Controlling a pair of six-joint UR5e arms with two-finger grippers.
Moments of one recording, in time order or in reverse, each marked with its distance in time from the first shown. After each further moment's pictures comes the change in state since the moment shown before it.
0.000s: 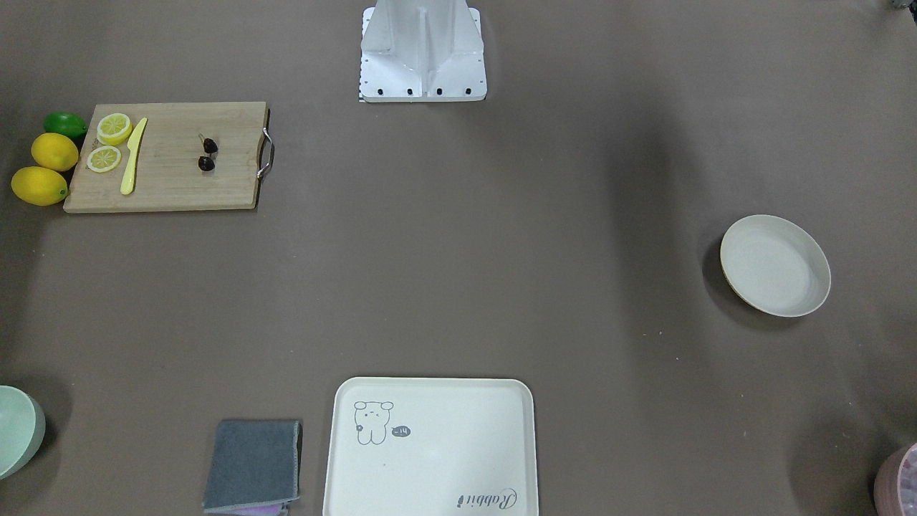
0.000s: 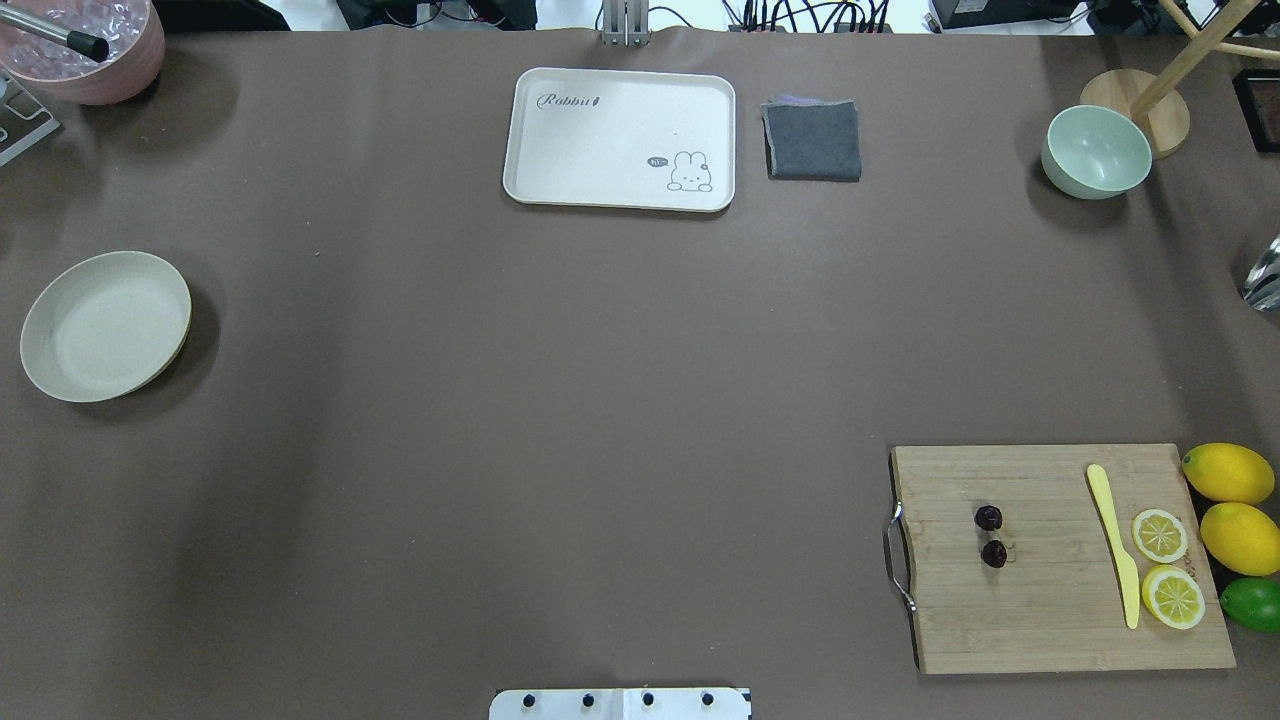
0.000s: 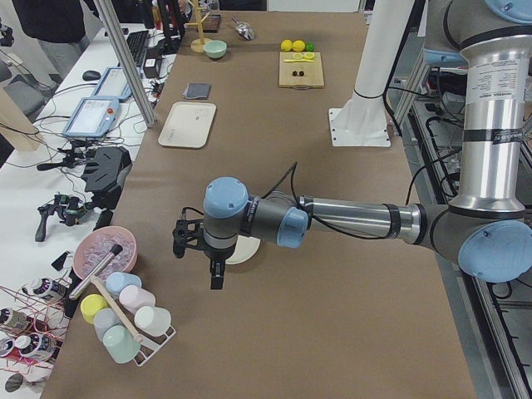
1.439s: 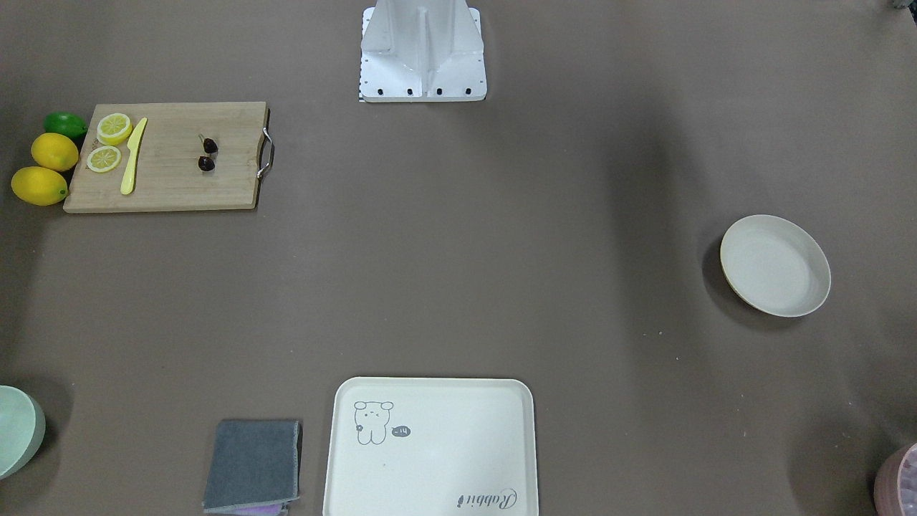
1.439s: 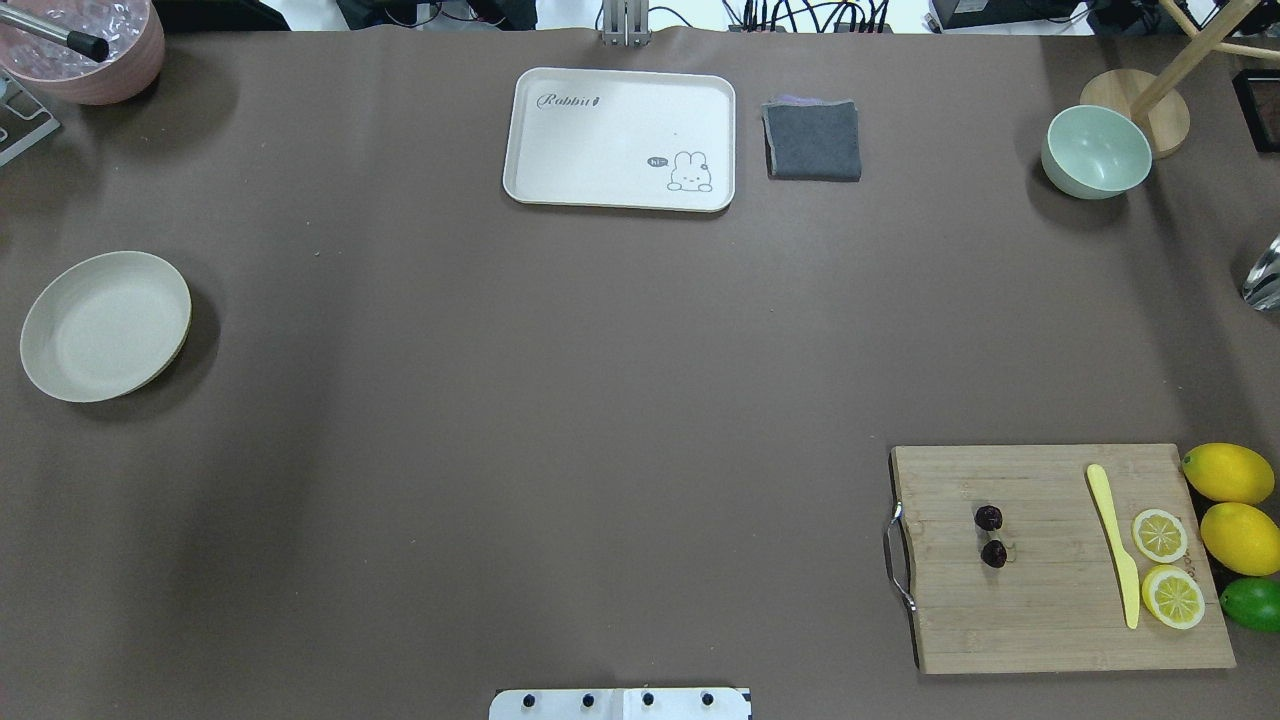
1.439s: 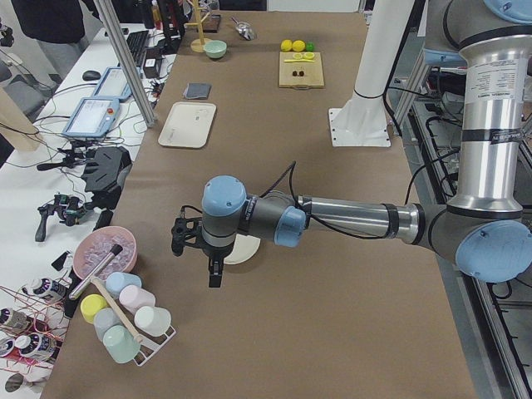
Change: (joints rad) left arm 0.011 -0.008 0.002 -0.006 -0.002 -0.004; right arm 0.000 -0.001 0.009 0.003 0.002 0.050
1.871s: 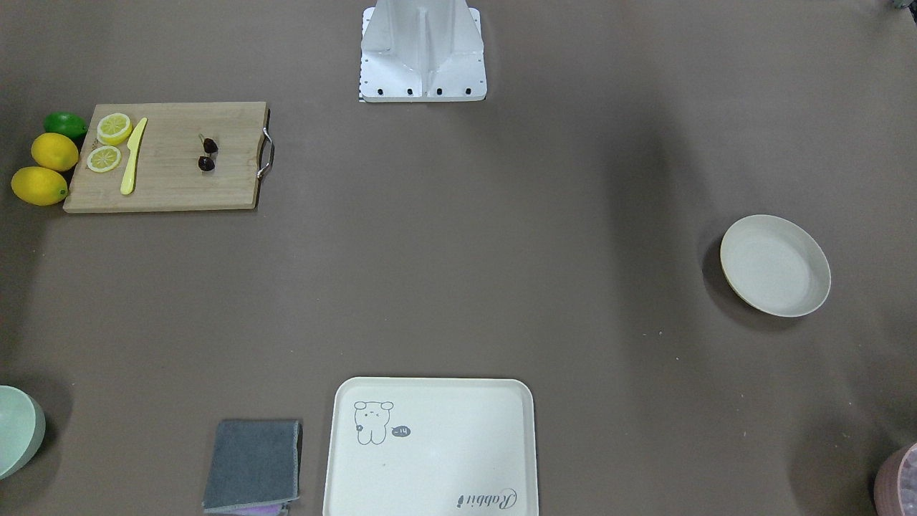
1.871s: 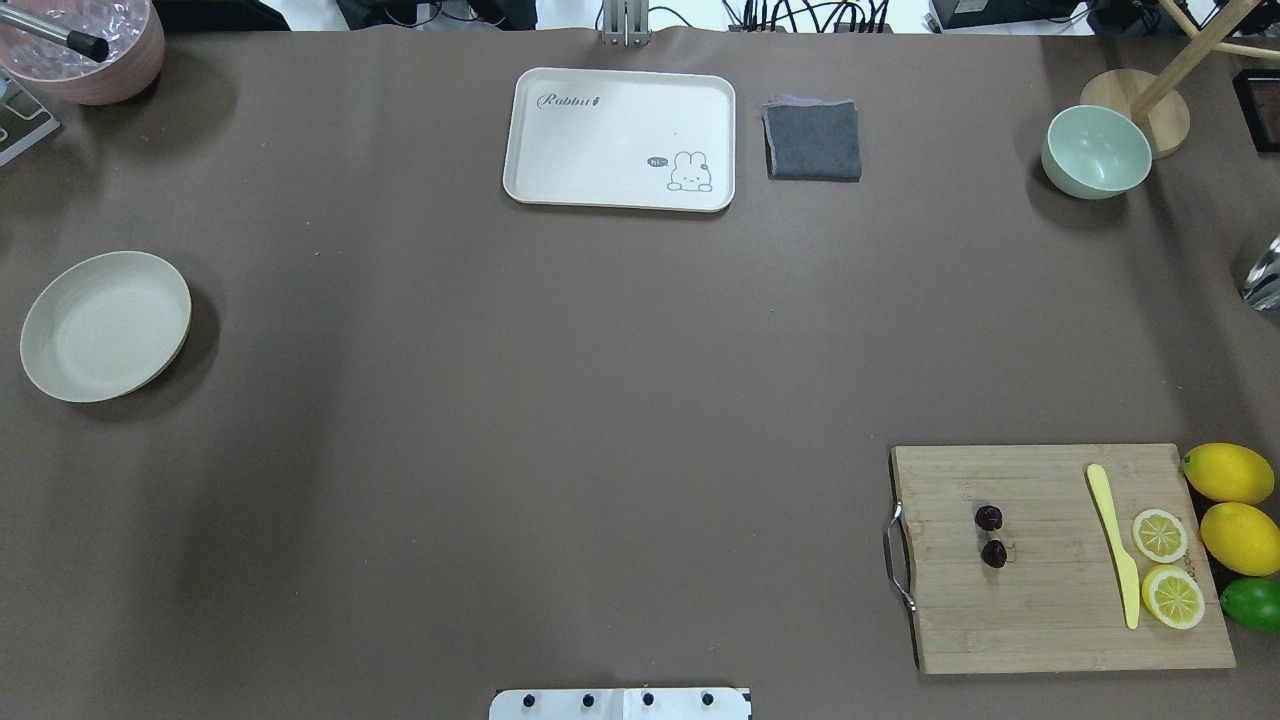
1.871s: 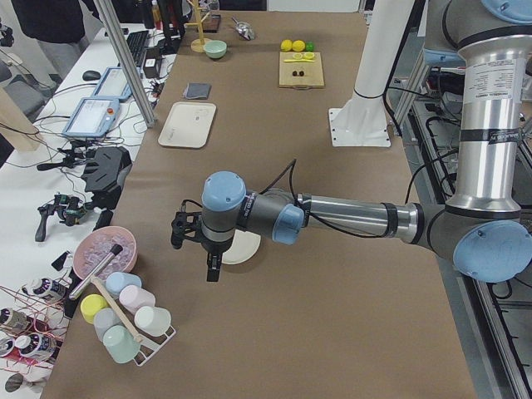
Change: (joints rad) left arm 0.017 0.000 -0.005 -0.061 -0.007 0.003; right arm 0.000 -0.002 0.006 0.000 0.001 0.002
